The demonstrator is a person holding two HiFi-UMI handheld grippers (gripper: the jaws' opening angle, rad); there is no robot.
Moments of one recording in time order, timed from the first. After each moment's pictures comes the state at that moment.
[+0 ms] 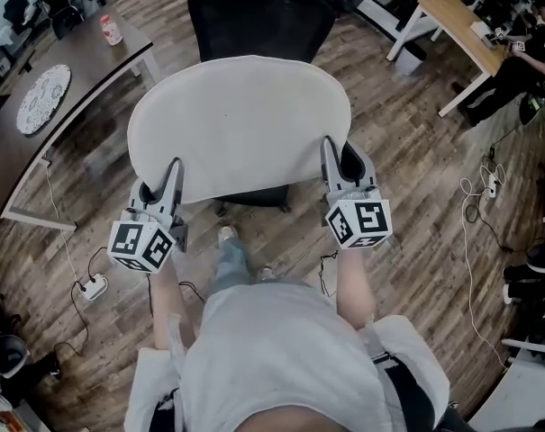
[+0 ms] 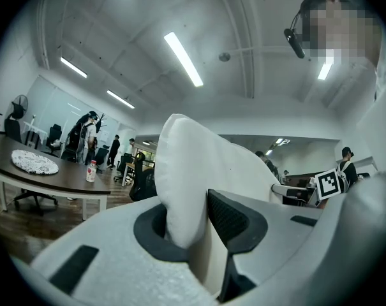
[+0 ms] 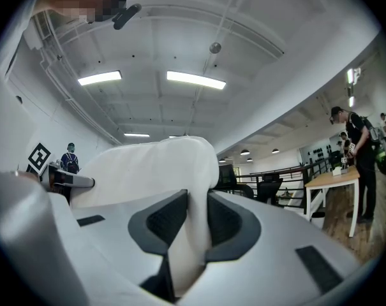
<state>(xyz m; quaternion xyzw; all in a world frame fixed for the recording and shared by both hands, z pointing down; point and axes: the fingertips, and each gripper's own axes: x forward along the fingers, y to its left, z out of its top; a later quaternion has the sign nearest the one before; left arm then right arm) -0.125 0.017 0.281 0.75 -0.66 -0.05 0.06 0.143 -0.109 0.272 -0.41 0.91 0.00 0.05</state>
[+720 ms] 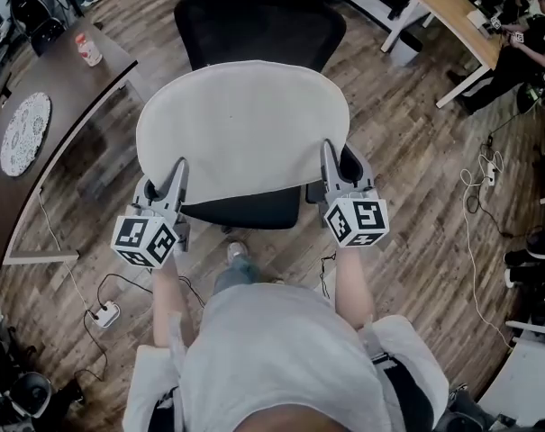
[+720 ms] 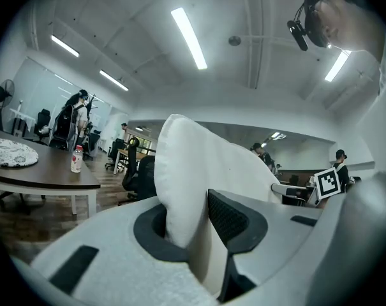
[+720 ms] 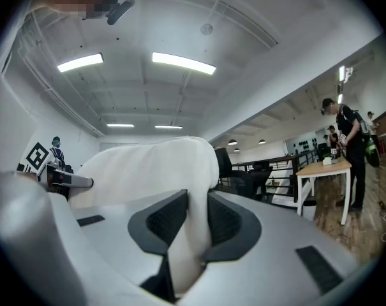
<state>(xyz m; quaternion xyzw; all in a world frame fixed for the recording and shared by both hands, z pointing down) -0.213 -0.122 0.317 0.78 -0.62 -0.02 0.11 0.066 -0.221 0.313 -0.47 0.88 -0.04 0.02</state>
